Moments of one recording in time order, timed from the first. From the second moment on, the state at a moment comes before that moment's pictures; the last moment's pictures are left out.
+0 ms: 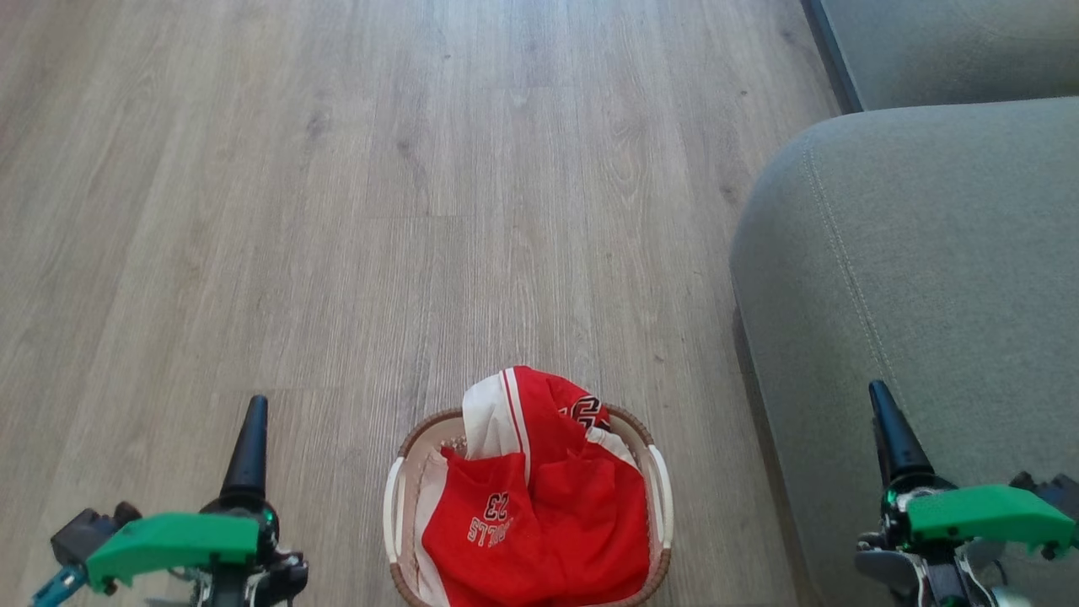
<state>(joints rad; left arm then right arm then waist) 0.02 0.03 0.01 0.22 -1.32 -0.06 0.01 0.01 -0.03 -0.08 0.26 1.34 0.13 0.01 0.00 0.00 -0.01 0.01</state>
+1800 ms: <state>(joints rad) 0.10 0.03 -0.10 0.13 -0.51 0.03 -0.14 0.04 -0.04 0.04 0.16 0.59 0.13 -0.14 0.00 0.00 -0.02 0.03</state>
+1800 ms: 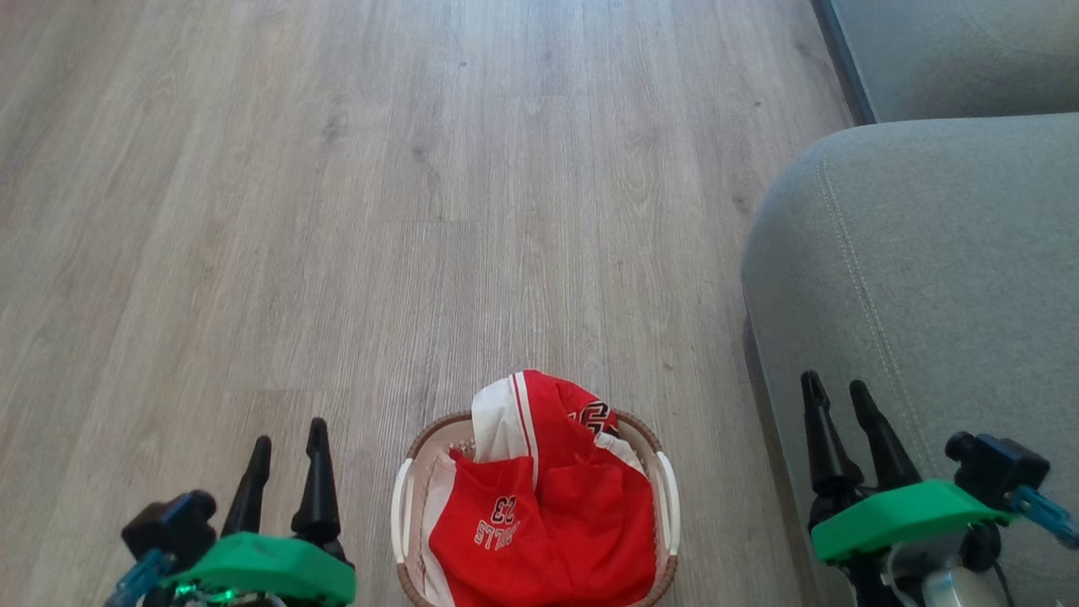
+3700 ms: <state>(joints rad) 0.15 0.04 -0.14 0.14 -0.10 0.08 -0.25 0.07 -0.04 0.08 0.12 0.14 0.13 -0.25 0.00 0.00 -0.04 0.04</state>
